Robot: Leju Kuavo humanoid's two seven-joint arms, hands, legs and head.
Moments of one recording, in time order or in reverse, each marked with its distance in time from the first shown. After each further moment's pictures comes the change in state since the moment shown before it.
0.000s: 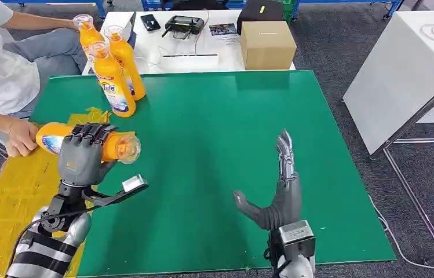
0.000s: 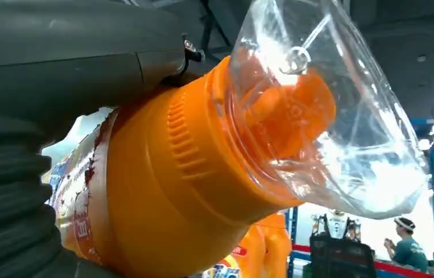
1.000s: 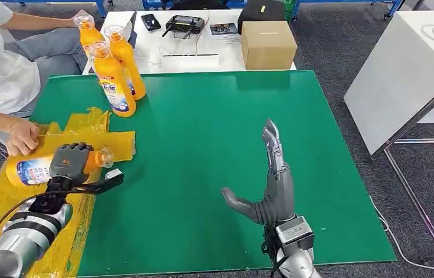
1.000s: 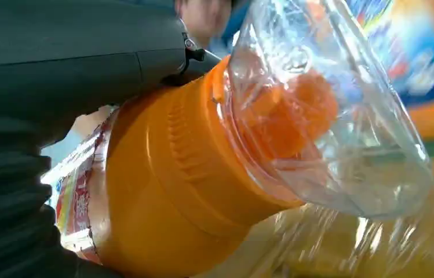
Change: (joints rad) left arm -0.322 0.087 -0.043 0.851 -0.031 -0.137 0.144; right arm -0.075 -0.024 0.052 -0.004 -0.016 0.088 0.005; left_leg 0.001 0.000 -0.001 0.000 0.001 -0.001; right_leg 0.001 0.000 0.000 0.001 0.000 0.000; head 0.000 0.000
